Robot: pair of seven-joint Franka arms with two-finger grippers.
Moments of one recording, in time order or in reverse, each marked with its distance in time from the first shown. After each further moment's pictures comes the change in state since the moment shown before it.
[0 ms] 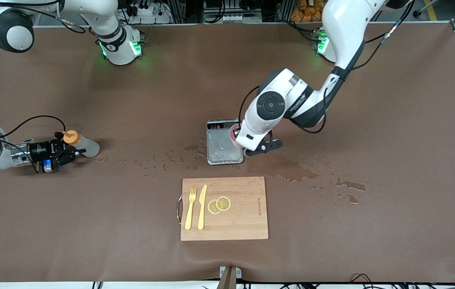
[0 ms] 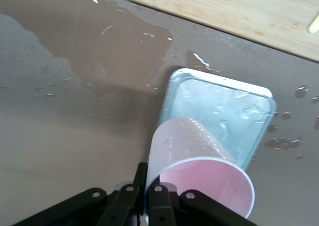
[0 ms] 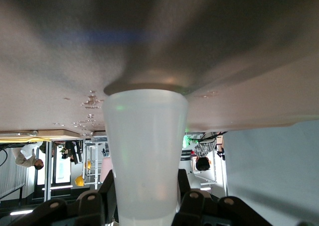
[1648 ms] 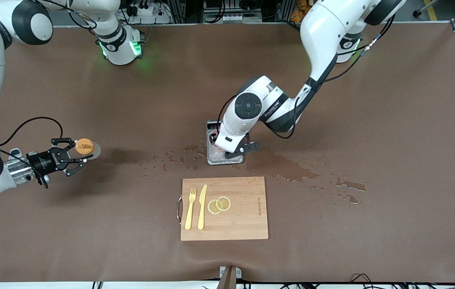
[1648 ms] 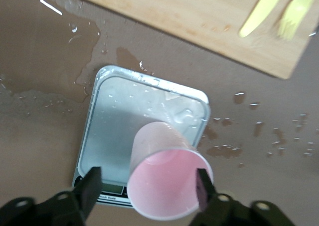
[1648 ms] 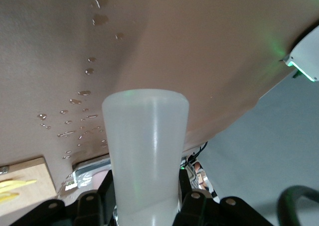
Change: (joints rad) left arm -0.083 0.086 0.017 0.095 0.003 0.139 -0.080; right arm 0.292 -0.138 0.003 0.216 -0.149 -0.095 0.612
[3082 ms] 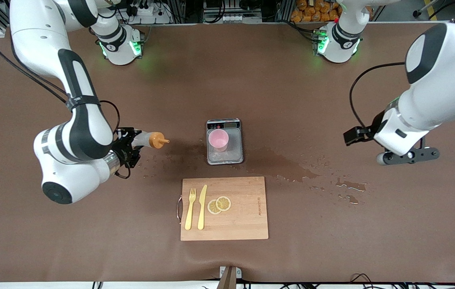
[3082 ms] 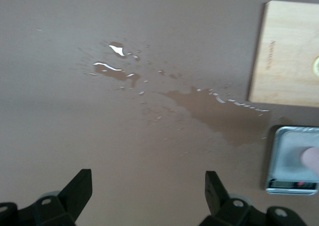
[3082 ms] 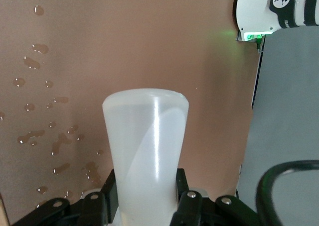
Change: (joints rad) left arm 0.544 -0.438 0.012 -0.004 0.094 -0.564 0.740; right arm 0.474 -0.063 -0.005 0.134 -0.238 0.001 0.716
